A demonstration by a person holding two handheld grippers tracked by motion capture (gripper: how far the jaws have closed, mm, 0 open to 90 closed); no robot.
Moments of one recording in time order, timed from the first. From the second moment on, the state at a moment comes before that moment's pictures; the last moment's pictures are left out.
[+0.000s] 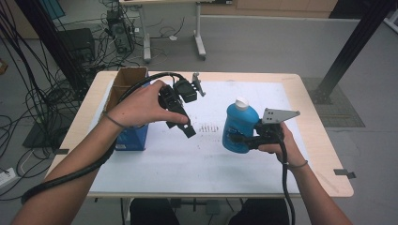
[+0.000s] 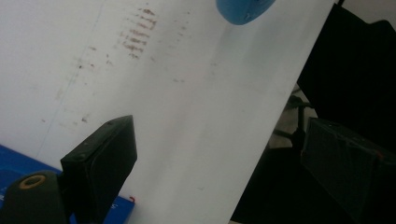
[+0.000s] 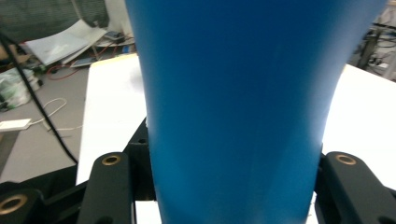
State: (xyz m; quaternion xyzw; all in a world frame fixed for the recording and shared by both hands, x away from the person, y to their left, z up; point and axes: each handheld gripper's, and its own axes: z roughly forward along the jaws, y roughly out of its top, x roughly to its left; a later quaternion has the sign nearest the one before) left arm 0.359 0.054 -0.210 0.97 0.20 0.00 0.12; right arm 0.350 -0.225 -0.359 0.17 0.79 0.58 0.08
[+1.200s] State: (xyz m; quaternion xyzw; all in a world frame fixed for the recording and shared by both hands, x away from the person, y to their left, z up) left arm 0.345 0.025 -0.193 0.99 0.09 -0.03 0.08; right arm 0.339 -0.201 -0.348 0.07 0.81 0.58 0.00
